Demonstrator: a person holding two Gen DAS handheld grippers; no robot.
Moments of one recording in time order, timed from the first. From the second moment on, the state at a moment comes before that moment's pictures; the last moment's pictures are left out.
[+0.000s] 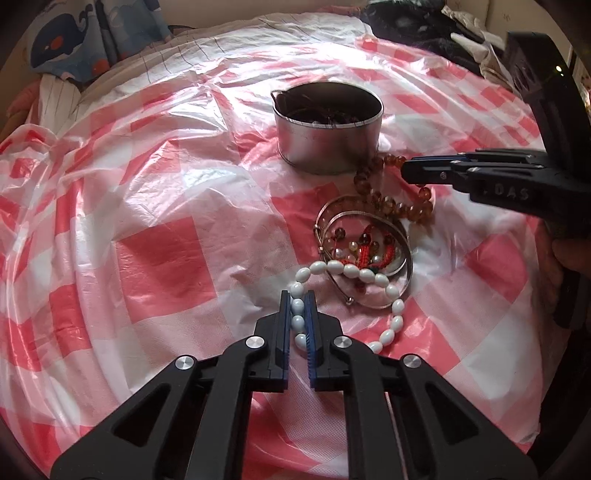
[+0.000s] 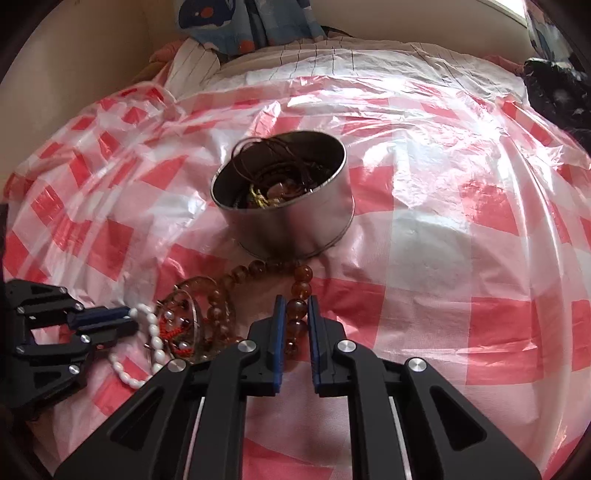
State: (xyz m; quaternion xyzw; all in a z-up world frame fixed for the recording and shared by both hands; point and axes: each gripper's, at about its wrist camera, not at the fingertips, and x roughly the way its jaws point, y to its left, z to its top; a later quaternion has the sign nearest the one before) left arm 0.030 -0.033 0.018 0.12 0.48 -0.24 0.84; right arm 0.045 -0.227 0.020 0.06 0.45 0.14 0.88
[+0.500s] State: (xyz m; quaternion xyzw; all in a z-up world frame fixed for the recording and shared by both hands) left arm 0.031 -0.025 0.041 0.07 0.44 -0.24 0.86; right arm 0.036 -0.252 0.054 0.19 0.38 0.21 0.88
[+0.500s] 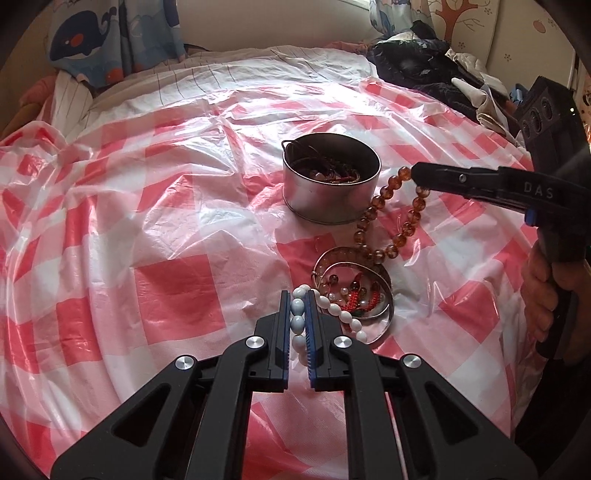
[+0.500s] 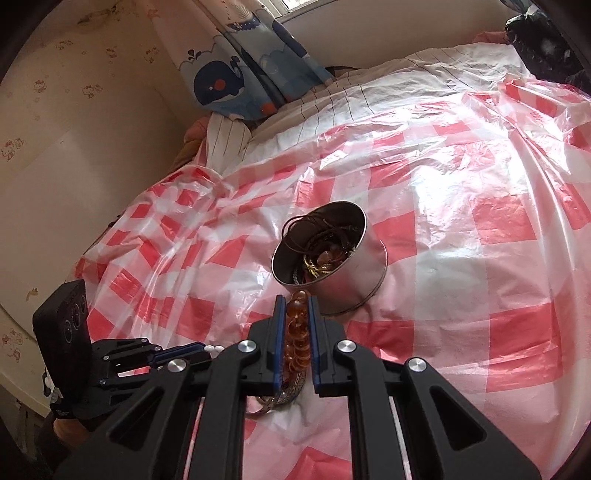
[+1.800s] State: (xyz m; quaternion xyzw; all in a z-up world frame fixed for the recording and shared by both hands) left arm 0.037 -0.039 0.095 0.05 0.39 -0.26 0.88; right arm 0.031 -0.262 0.071 0.23 0.33 0.23 0.89
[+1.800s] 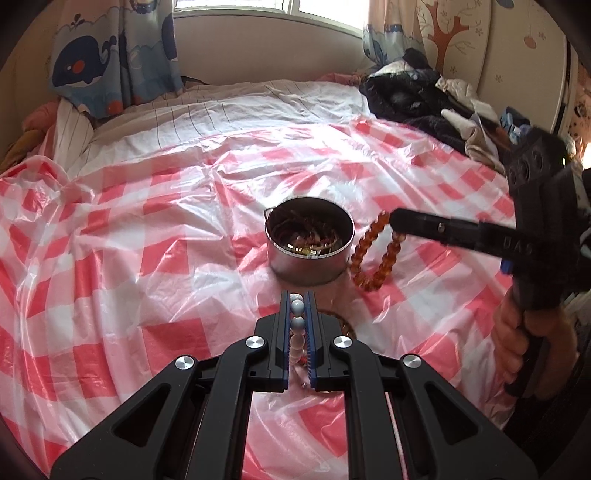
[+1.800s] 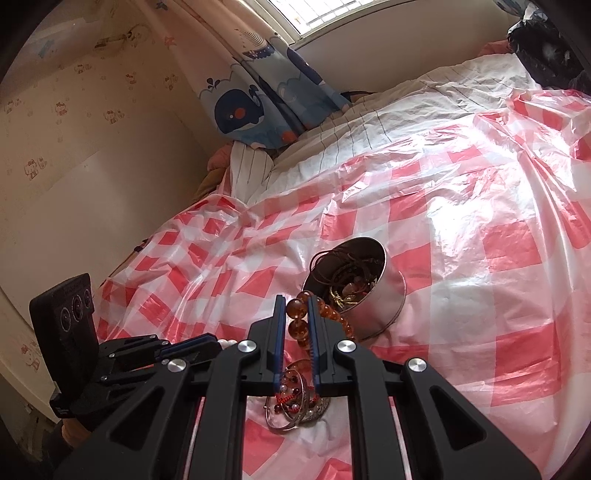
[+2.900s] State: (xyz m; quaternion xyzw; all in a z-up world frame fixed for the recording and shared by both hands) left arm 0.096 -0.026 0.078 -0.03 0.43 -0.18 0.89; right arm 0.061 -0.265 0.088 0.28 0.31 0.26 0.87
